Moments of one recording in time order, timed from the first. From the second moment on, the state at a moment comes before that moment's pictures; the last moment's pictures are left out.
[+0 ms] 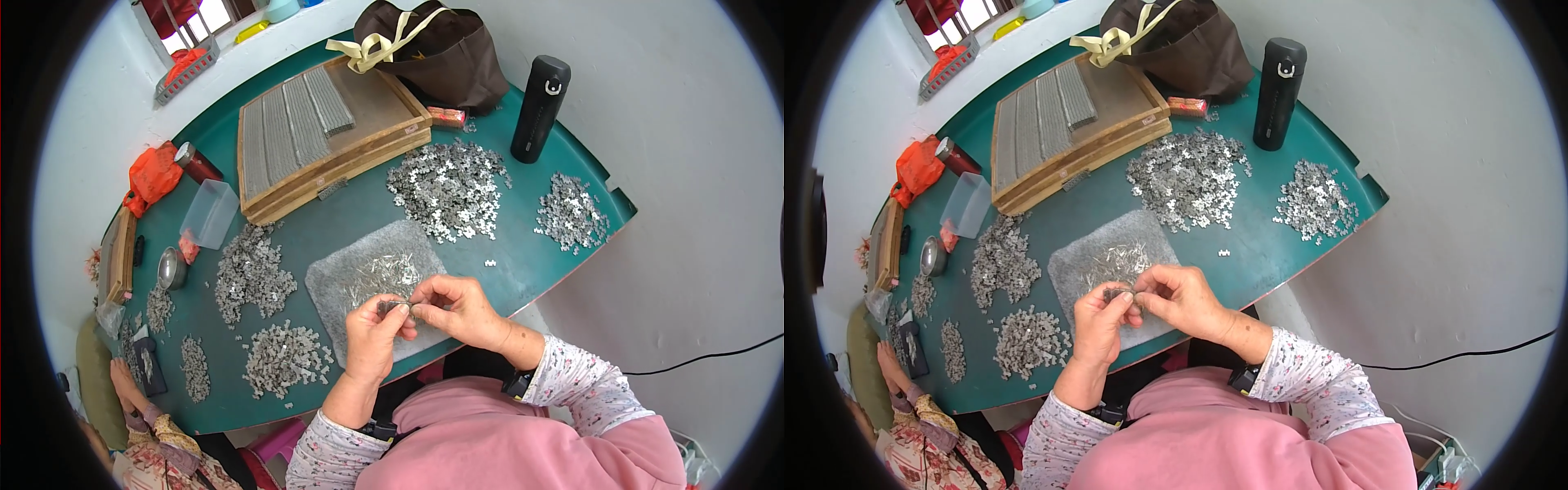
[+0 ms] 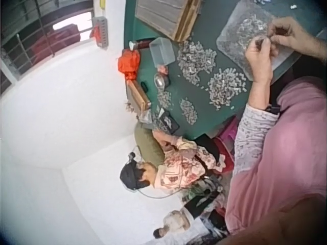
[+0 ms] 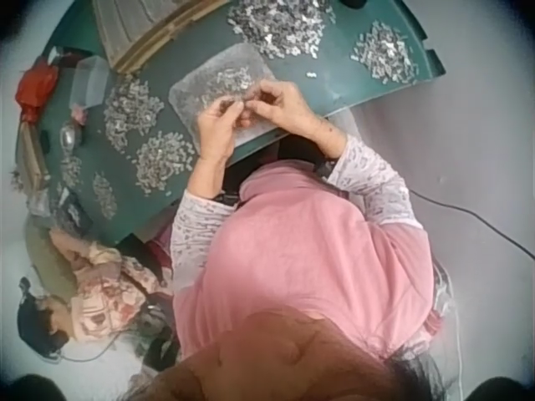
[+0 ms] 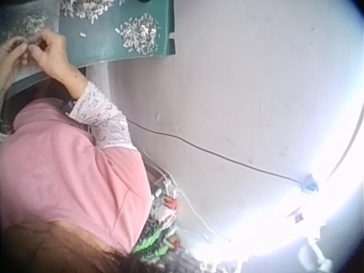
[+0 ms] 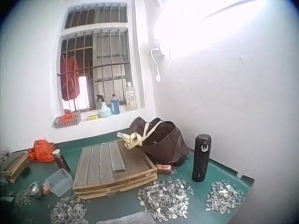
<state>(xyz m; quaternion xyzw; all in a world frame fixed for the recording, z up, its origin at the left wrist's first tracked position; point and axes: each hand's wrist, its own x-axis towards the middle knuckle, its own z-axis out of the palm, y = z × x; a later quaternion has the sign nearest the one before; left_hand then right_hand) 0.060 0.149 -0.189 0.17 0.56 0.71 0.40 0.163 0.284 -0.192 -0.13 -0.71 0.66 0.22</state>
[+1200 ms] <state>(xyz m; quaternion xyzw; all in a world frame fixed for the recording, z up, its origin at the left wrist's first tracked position) 0.047 0.139 -0.185 0.11 0.52 0.74 0.41 0.130 0.331 -0.193 0.03 -0.91 0.37 0.20</state>
